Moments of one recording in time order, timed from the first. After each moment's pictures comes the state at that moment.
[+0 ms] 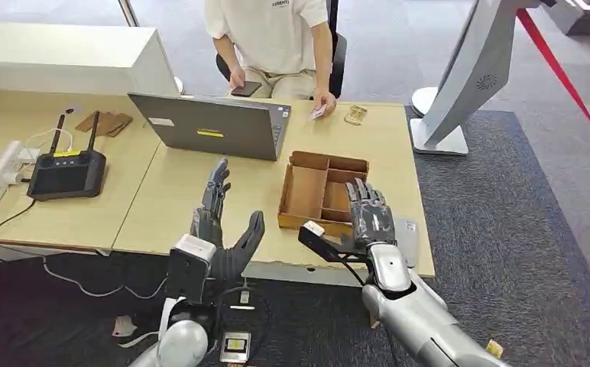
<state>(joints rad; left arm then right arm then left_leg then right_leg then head) -0.21 0.05 -0.70 -1.70 -0.13 0.53 -0.11 -0.67 -0.01 0.87 -0.65 1.03 -0.35 0.44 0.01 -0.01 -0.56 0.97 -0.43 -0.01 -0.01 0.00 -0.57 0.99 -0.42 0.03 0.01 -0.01</state>
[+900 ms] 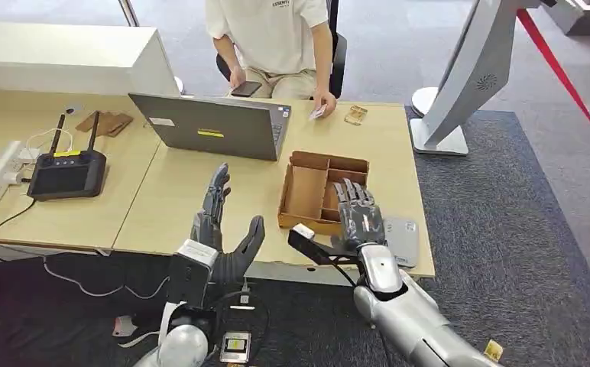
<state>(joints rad) -0.19 0.05 -0.70 -1.70 -0.14 0.53 -0.11 -0.67 0.03 0.87 -0.65 1.04 -0.34 0.42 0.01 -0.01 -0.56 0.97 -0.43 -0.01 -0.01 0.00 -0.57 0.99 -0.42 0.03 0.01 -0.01</state>
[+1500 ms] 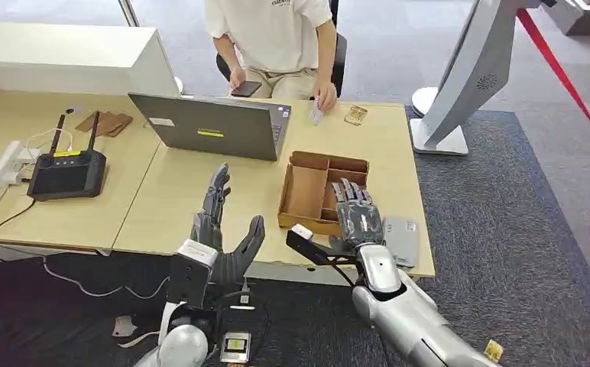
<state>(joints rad) -0.19 0.05 -0.70 -1.70 -0.14 0.53 -0.11 -0.67 0.03 0.87 -0.65 1.04 -0.34 0.41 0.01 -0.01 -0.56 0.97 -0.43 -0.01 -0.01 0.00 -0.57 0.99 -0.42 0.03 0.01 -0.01</state>
